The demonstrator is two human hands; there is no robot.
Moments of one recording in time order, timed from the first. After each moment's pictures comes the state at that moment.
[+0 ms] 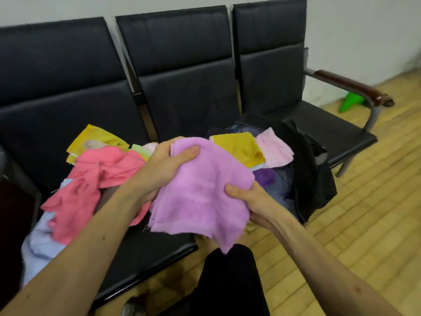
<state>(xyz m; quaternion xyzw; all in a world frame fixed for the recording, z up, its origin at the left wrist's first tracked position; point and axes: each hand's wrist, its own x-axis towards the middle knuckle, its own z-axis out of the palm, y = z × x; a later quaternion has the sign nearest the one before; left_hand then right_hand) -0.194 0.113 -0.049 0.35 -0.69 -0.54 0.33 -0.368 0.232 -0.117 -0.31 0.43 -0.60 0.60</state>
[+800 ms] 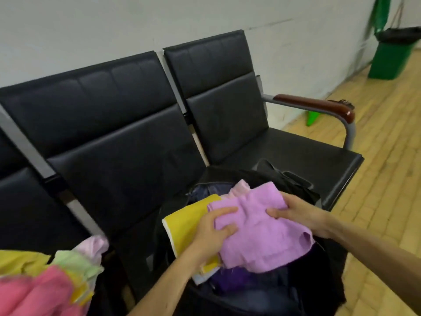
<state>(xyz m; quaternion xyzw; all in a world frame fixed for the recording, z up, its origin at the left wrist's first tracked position) -0.463 -0.009 -0.194 0.31 -0.73 -0.58 0.18 -0.671 0.126 -0.174 -0.34 0.68 -0.46 0.45</state>
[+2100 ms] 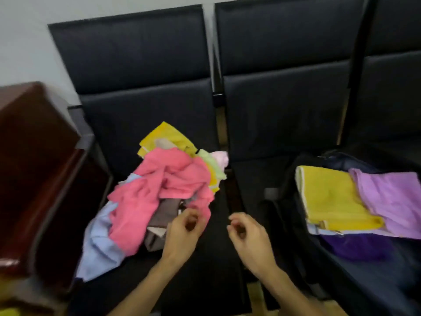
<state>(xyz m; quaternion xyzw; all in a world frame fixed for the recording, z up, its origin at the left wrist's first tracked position) -0.091 0.028 -0.250 0.61 -0.58 -0.38 0.38 -0.276 0.063 -0.257 -0.61 0.62 -0.41 0.27</state>
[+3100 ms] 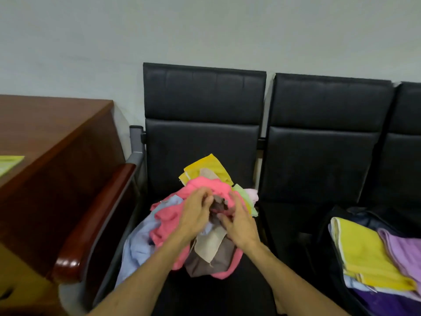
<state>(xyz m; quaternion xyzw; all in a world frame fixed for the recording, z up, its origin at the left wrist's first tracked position) 0.023 -0.046 -0.161 0.56 -0.66 -0.26 0.43 -0.130 -0.029 -0.171 -0.66 0.62 -0.33 0.27</state>
